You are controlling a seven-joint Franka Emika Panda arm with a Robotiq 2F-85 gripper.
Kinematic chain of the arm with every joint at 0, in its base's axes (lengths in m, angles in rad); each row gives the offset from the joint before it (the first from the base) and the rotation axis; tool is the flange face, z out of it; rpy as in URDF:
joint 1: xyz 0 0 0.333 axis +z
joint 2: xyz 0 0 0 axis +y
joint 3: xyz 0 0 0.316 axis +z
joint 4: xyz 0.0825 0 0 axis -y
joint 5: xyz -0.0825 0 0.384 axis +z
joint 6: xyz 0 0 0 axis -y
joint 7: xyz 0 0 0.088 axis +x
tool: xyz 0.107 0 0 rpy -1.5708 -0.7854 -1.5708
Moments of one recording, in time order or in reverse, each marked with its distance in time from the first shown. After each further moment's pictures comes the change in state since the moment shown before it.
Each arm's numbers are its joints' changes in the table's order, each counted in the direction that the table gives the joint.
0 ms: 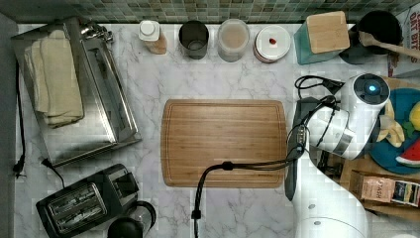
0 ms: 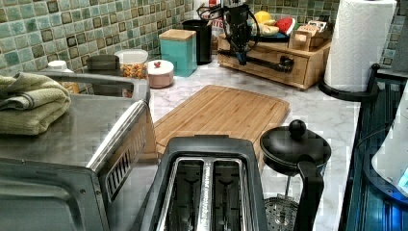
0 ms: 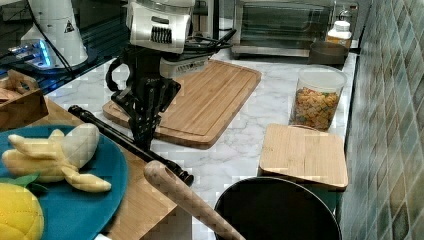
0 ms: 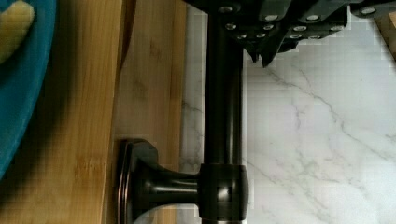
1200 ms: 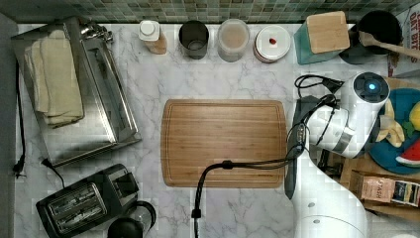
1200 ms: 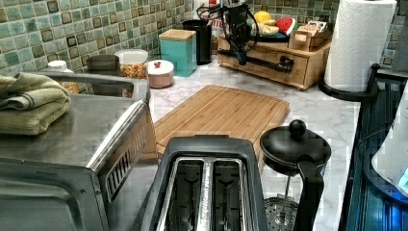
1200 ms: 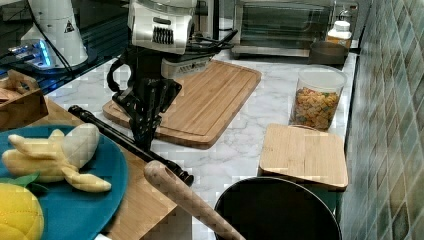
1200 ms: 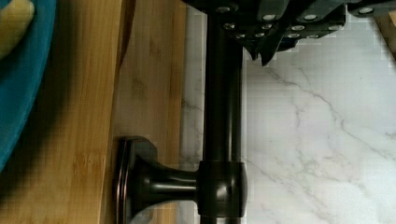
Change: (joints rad) arm 0.004 0.007 -0.003 0.011 0.002 -0.007 0.000
